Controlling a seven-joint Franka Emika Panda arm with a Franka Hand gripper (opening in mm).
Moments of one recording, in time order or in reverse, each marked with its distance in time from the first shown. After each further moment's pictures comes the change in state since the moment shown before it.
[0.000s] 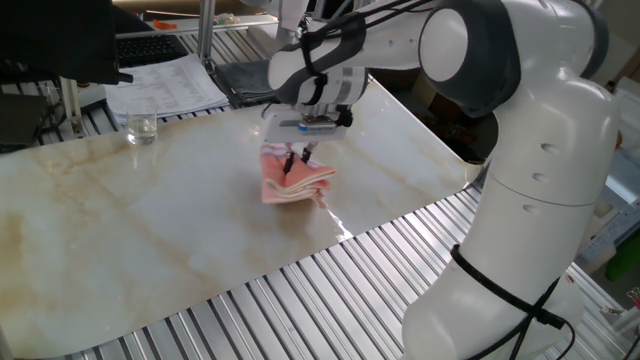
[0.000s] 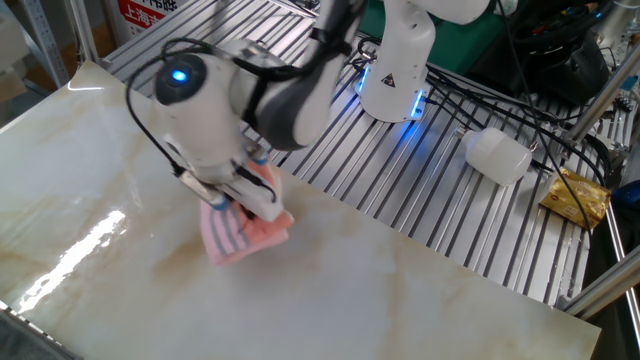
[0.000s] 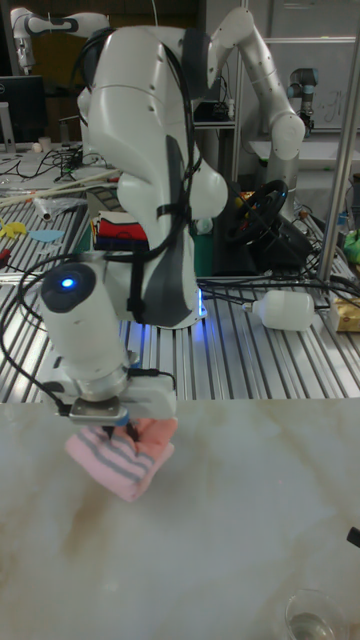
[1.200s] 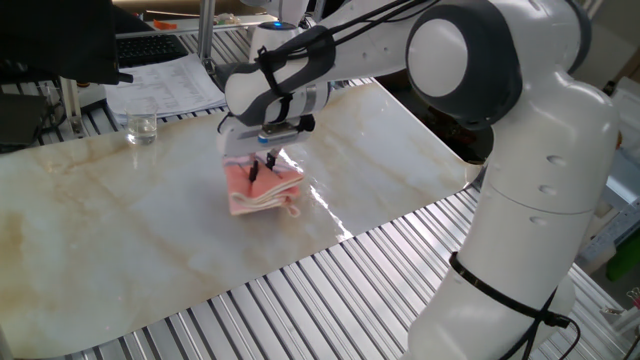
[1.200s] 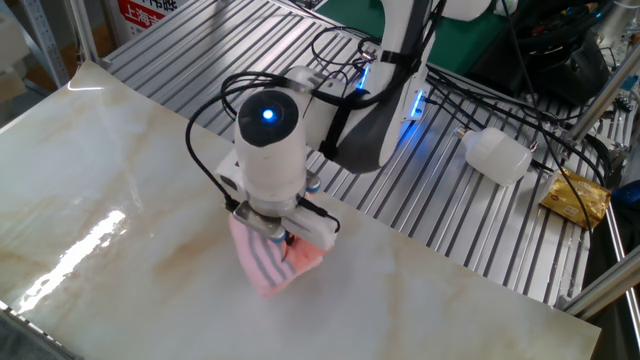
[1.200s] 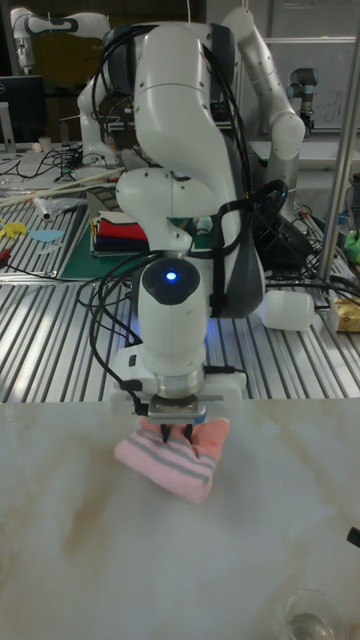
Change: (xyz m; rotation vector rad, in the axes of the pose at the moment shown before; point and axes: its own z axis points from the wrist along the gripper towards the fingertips) arm 0.006 0.094 0.007 0.091 -0.053 -0.113
